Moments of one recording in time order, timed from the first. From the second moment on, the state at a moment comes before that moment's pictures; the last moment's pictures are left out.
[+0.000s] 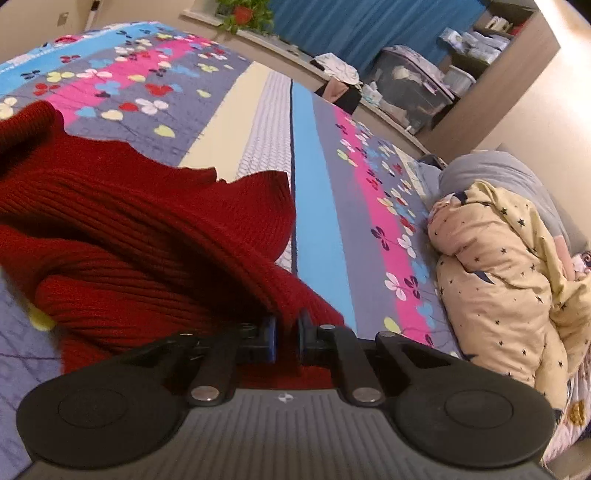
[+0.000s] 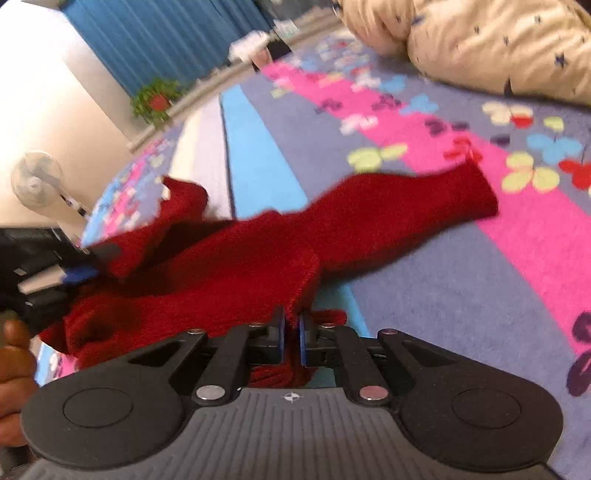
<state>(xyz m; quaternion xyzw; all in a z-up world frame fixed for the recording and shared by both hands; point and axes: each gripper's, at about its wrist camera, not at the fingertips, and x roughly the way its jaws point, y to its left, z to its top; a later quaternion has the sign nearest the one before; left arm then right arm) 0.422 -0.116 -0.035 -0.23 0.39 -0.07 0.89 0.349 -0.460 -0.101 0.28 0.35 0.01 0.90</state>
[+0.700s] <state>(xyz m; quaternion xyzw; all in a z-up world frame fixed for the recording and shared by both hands) 0.060 0.187 -0.044 -0.19 0.41 -0.10 0.88 0.120 -0.404 0.000 0.03 0.20 0.22 0.95</state>
